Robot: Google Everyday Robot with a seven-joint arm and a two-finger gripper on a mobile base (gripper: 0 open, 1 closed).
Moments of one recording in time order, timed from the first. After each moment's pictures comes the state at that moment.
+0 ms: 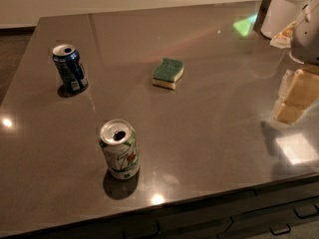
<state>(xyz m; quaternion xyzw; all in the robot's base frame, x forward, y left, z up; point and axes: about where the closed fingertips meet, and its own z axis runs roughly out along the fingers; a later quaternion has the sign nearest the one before) 0.438 -0.216 0.977 -0.60 0.78 -0.04 0.16</state>
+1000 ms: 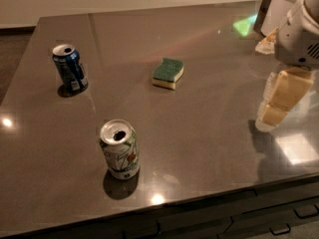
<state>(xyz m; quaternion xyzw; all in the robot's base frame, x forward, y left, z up) 0.440 -0.192 0.967 -0.61 0.78 0.00 0.15</state>
